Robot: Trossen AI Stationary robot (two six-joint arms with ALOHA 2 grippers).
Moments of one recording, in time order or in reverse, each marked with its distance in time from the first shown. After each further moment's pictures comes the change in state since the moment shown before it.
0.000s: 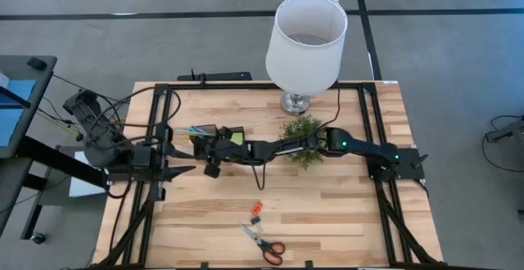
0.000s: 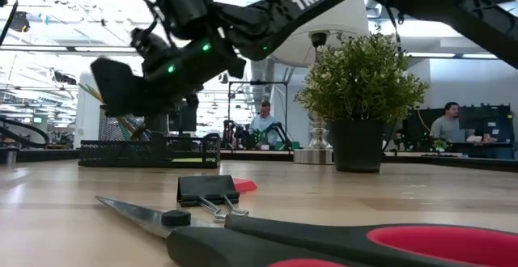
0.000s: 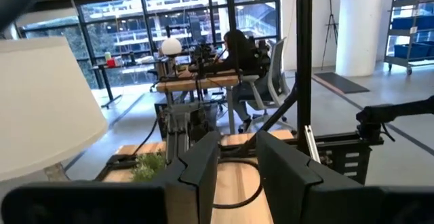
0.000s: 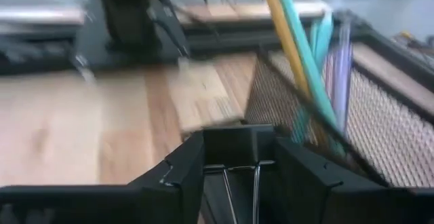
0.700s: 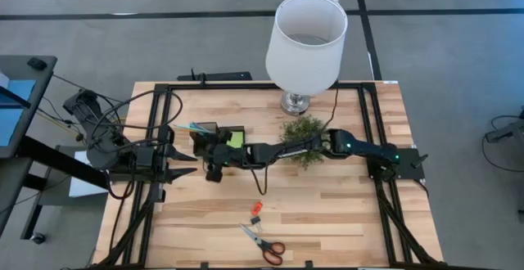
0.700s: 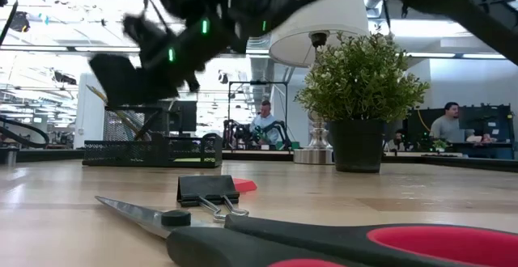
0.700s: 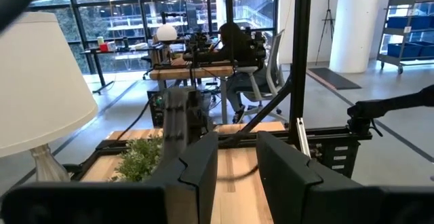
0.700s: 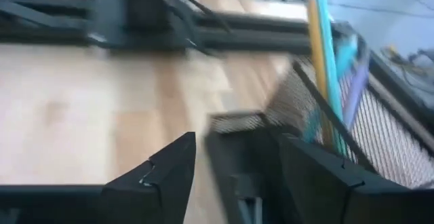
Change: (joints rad) left arm 0.000 0.002 0.000 -0.057 0.011 -0.091; right arm 0.040 -0.034 0.042 -0.148 0.058 -0.106
